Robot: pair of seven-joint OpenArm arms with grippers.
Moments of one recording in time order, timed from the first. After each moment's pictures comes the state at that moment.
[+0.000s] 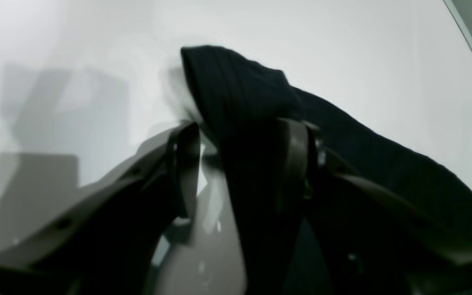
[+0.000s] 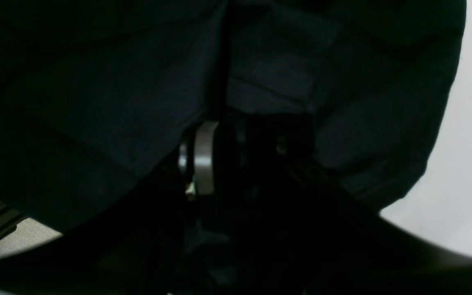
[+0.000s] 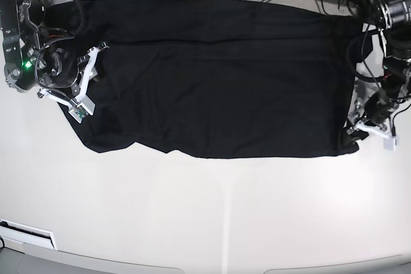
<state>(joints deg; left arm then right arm) -21.5 -26.7 -14.6 27.9 -35.6 -37.6 19.8 -9.1 24.6 -1.0 96.3 24.0 24.6 -63.2</state>
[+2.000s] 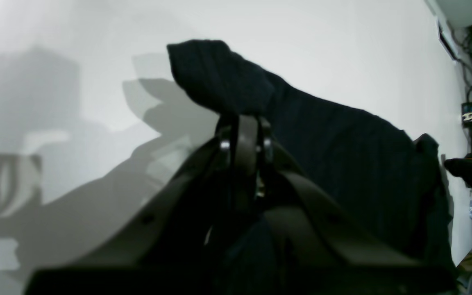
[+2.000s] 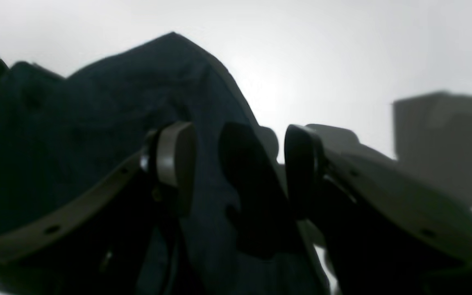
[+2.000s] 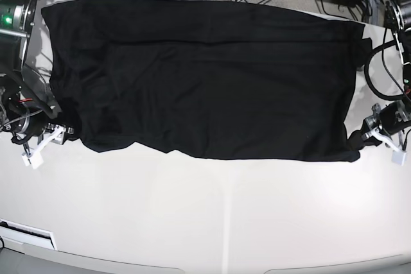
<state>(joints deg) -21.3 -31.9 -14.5 36.9 -50.5 -42.6 43.0 20.5 23.7 12.4 42.4 32.7 35.6 -47.7</state>
